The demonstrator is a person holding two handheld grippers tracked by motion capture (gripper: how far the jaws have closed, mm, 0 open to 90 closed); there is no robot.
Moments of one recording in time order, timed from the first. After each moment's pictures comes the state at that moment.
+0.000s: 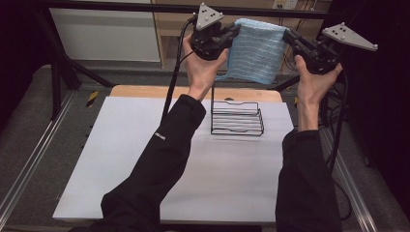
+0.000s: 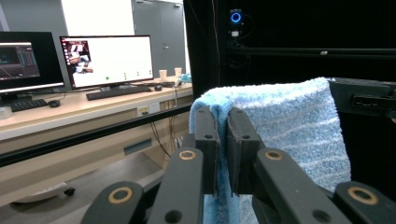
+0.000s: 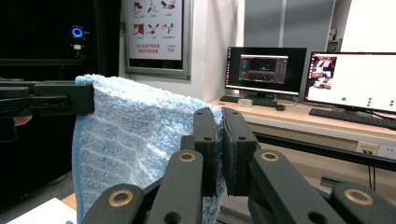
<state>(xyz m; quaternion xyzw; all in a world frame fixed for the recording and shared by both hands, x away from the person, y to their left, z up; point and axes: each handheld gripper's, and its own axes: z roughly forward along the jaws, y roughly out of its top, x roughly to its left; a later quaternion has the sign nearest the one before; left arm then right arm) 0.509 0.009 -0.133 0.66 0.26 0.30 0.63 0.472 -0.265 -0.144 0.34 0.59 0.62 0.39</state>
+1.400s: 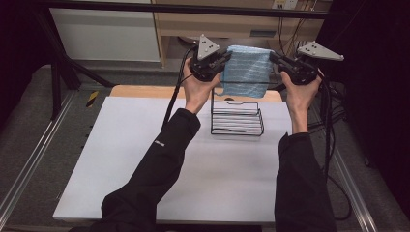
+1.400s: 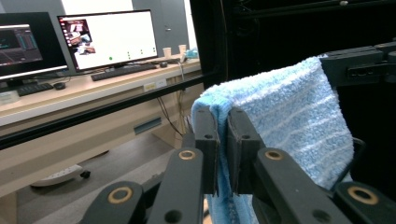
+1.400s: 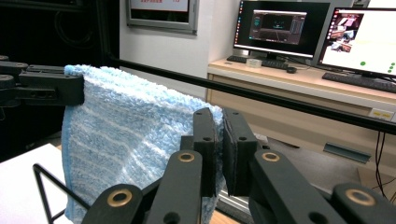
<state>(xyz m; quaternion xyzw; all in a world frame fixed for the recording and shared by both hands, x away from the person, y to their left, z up) 0.526 0.017 -0.213 0.69 0.25 0.31 0.60 0.508 -0.265 -0.204 0.35 0.65 0.57 0.37</state>
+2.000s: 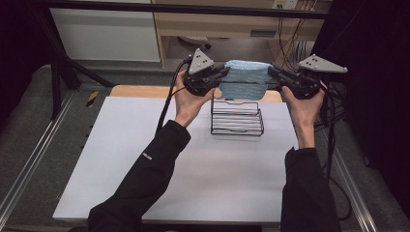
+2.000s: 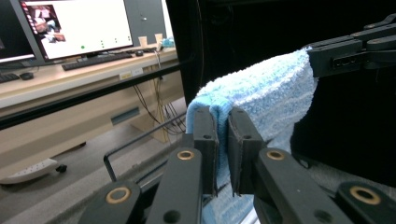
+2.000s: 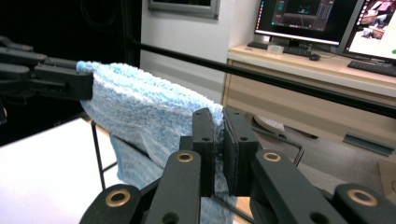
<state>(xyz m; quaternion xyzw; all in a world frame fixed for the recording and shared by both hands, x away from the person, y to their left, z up) 0.495 0.032 -0.225 0.72 0.23 0.27 0.60 0.472 -0.264 -0.214 0.33 0.68 0.56 0.33</state>
